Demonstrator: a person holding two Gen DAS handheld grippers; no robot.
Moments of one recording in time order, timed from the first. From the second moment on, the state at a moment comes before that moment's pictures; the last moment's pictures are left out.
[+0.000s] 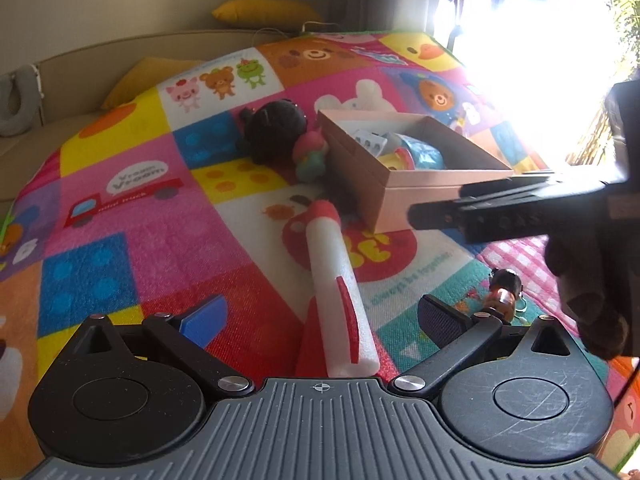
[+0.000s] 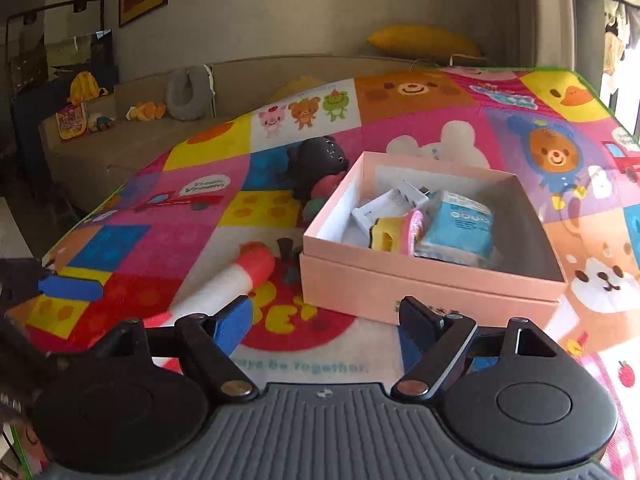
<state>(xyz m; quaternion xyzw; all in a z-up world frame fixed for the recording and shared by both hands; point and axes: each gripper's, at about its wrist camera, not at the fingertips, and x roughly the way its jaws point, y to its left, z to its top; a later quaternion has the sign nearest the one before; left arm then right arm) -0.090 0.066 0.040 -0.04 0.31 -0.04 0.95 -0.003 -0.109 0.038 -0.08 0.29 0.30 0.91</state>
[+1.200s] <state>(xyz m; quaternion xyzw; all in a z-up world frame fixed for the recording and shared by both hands) -0.058 0.049 0.035 -0.02 0.33 -0.05 0.94 -0.058 -0.152 0.006 -0.12 0.33 0.28 0.89</state>
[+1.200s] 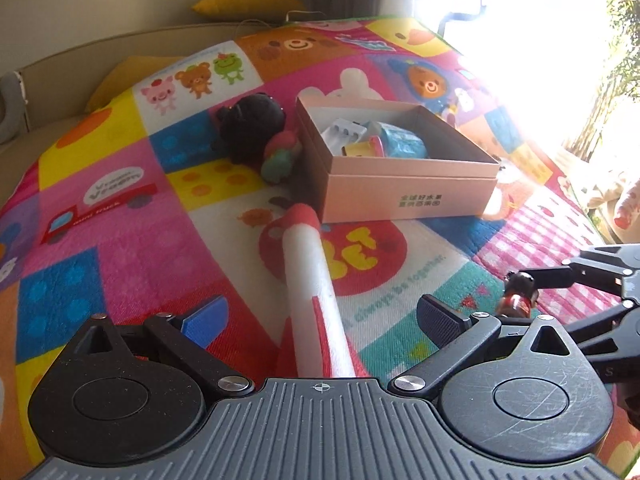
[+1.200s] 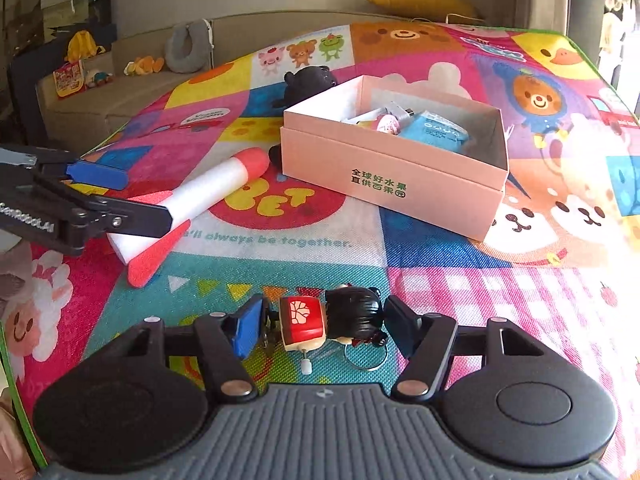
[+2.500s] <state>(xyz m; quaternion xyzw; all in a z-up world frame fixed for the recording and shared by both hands) -0.151 0.017 0.059 0.08 0.30 -0.12 0.94 -0.153 -0.188 0.110 -0.13 0.22 0.16 0.95</state>
